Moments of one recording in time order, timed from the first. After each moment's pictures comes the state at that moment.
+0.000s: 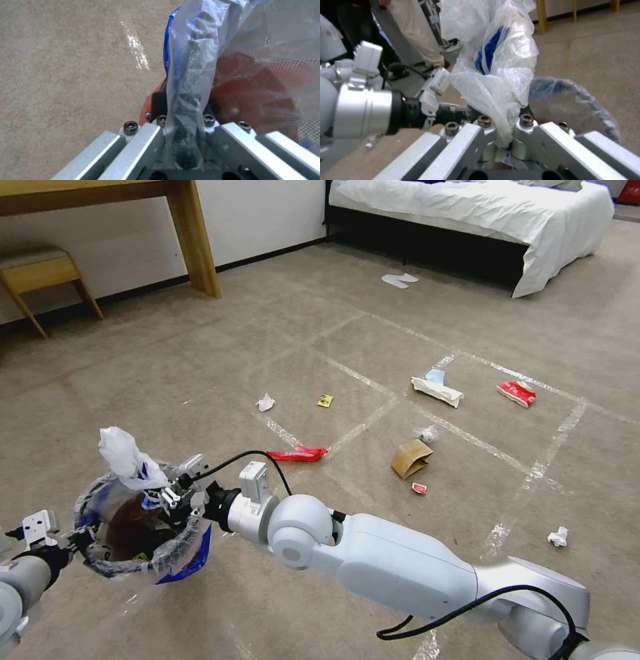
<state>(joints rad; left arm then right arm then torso) 1.60 -1.02 -1.08 -2.08 -1.14 0.74 -0.36 -0.37 1.34 -0.73 1.76 1.01 -0.22 0.10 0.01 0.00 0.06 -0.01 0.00</state>
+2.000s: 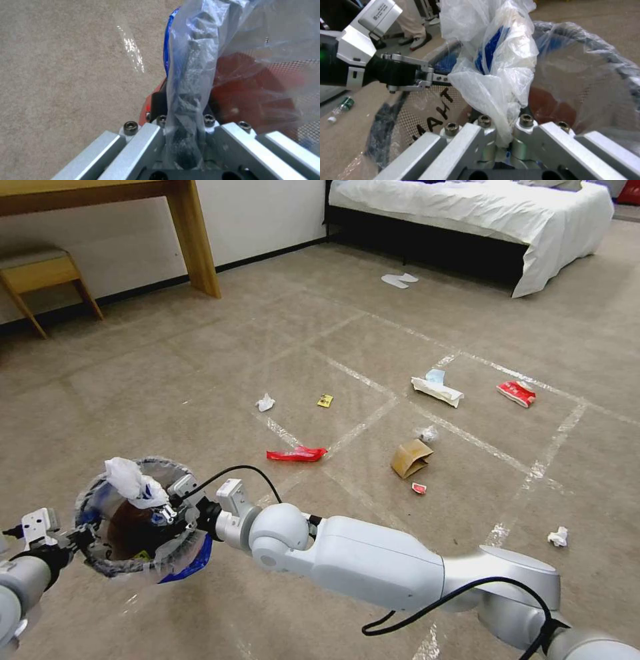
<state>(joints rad) 1.62 -1.03 -1.09 -2.12 -1.13 0.74 -0.36 -0.32 1.41 -0.83 1.58 0.94 -0.21 0.12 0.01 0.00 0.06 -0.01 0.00</state>
